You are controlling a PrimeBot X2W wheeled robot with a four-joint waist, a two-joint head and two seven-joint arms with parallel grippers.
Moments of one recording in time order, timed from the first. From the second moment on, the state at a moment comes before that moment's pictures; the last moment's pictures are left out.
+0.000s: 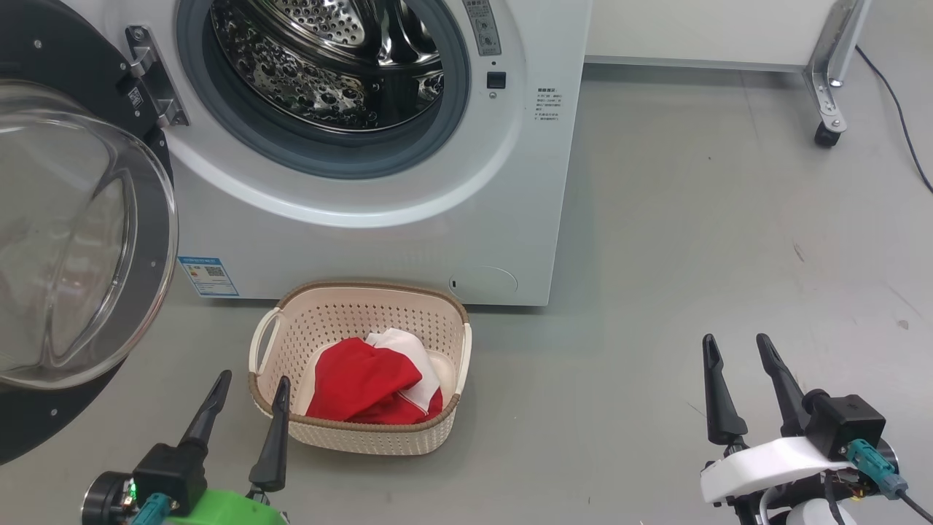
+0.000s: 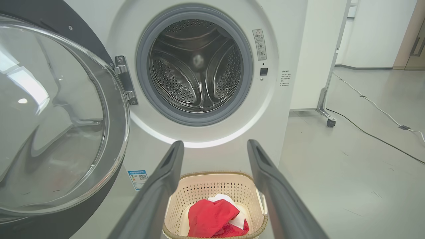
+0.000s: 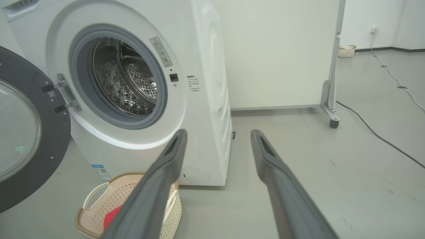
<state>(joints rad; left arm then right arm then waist) 0.03 0.05 -0.10 0.18 -0.23 -0.12 -0.25 0.04 -0.04 0.10 0.17 0.32 0.12 -0.25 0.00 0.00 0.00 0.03</state>
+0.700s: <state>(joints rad) 0.03 0.05 -0.12 0.18 -0.23 -0.12 -0.25 0.04 -0.04 0.10 0.15 0.32 0.12 -0.25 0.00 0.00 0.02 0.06</state>
